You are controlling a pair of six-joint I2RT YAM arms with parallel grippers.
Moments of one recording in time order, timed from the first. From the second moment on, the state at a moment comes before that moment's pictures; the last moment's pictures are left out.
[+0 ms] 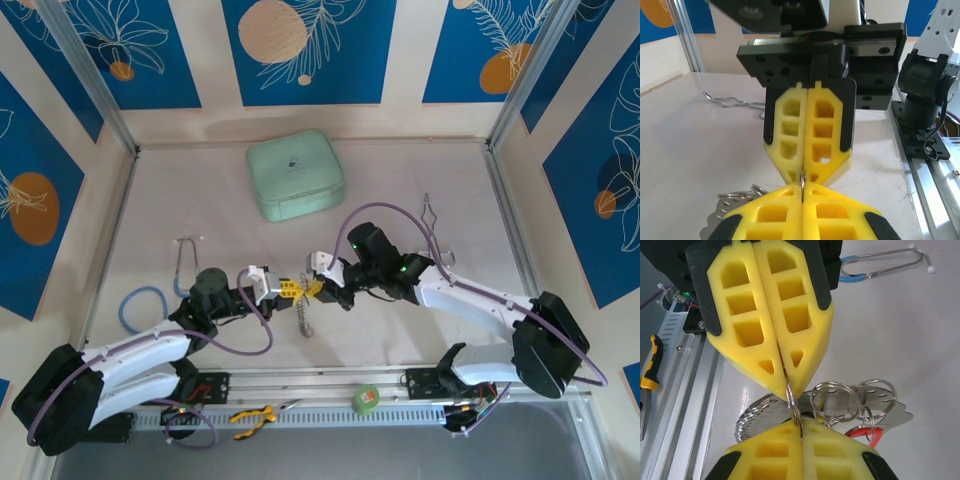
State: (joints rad) left arm -0.69 0.97 0.22 0.64 0.64 0.11; right arm 0.80 1.28 0.79 -0.24 -0.63 -0.43
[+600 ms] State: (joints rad) left arm -0.69 0.99 0.22 0.67 0.65 0.11; right arm 0.78 1.22 0.76 -0.17 -0.66 -0.37
